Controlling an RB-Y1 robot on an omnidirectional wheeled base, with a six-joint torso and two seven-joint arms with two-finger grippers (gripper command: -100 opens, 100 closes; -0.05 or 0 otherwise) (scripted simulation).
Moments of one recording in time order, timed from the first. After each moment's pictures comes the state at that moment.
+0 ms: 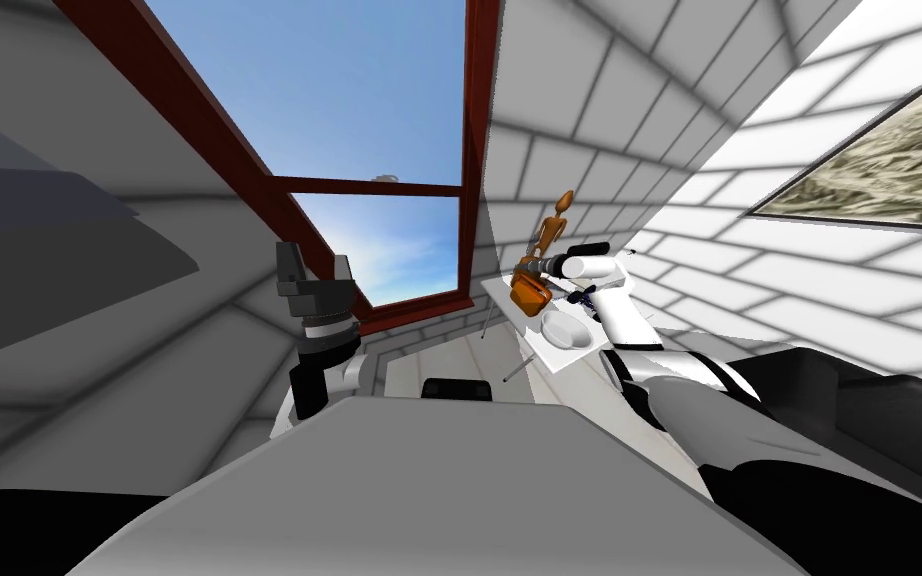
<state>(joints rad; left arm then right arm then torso) 0.45 0.02 0.07 -2.36 0.04 -0.59 -0.02 -0.62 -0.77 0.01 -1.42 -0.80 0.95 1.69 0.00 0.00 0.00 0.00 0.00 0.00</state>
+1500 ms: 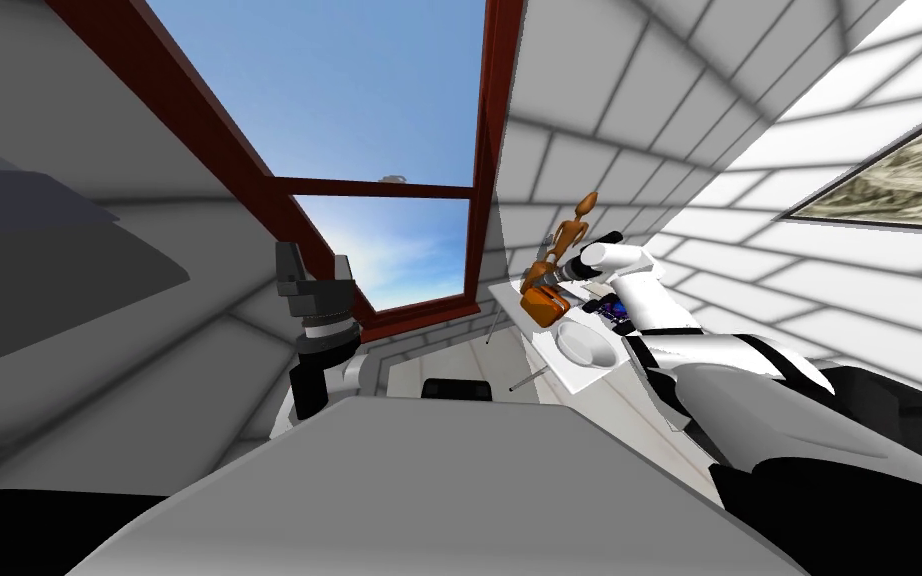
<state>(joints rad) 0.45 0.02 0.07 -2.36 0.04 -0.59 -0.02 -0.75 -0.92 0.10 -1.18 -0.94 1.34 1.95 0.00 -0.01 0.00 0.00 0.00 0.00</state>
